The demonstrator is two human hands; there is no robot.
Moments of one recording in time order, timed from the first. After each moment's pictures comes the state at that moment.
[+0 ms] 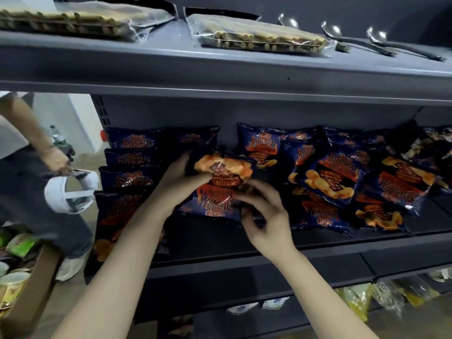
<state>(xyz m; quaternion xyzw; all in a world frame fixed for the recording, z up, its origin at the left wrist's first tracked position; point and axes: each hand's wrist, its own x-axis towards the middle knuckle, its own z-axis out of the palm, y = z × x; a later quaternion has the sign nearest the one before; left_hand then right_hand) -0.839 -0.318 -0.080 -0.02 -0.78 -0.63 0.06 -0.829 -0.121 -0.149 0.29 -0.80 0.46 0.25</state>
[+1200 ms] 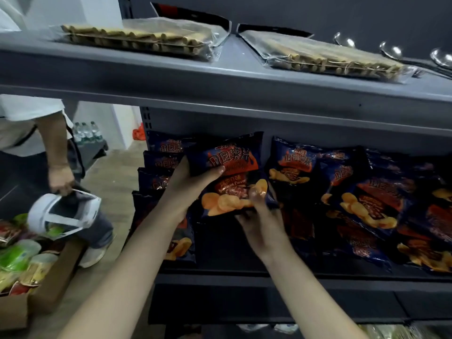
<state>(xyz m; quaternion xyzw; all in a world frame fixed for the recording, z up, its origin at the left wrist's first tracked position) -0.834 -0.355 -0.079 0.06 -0.69 -0.71 0.13 -0.844 -0.198 -0.125 0.03 -0.43 0.89 -0.17</state>
